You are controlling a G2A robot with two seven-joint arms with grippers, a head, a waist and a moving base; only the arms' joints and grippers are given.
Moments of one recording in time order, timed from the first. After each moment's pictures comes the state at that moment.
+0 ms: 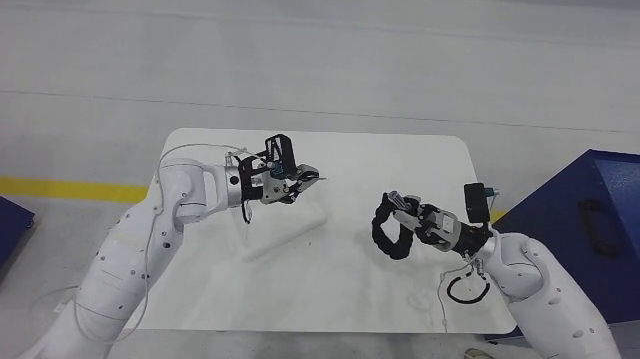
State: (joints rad) left arm 0.69 -1.13 -0.97 -1.40 1.19 -0.93 -0.12; right arm -1.23 -0.87 1.26 -1.50 -0.52 -1.01 0.06
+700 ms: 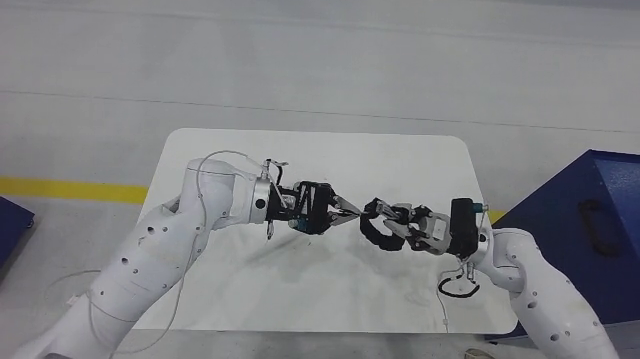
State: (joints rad) left arm 0.63 -1.14 -0.83 -1.52 1.67 -1.01 0.42; right arm -1.19 -0.87 1.24 -1.51 -1.07 -1.01 -0.30
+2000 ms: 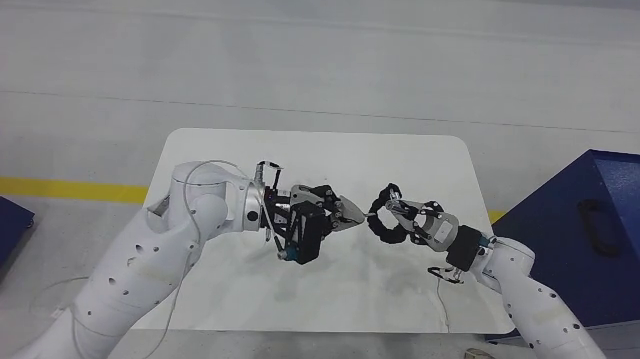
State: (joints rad) left arm 0.68 -1.10 -0.87 -1.69 1.89 -0.91 0.57; right arm -1.20 -0.90 1.20 -1.42 -1.61 -0.57 -0.94
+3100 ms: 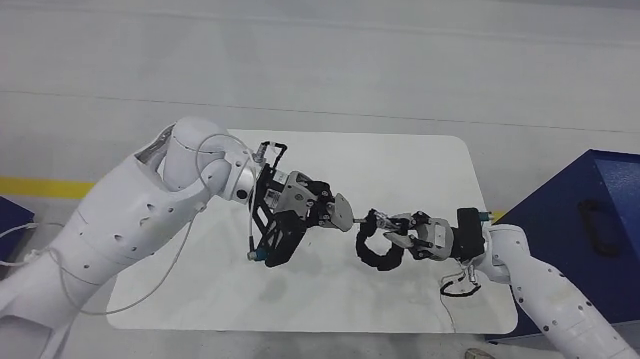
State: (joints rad) left arm 0.31 -1.03 -0.58 -1.49 2.18 -0.71 1.11; right arm -1.03 -0.76 0.94 -1.41 -1.27 -1.01 -0.81
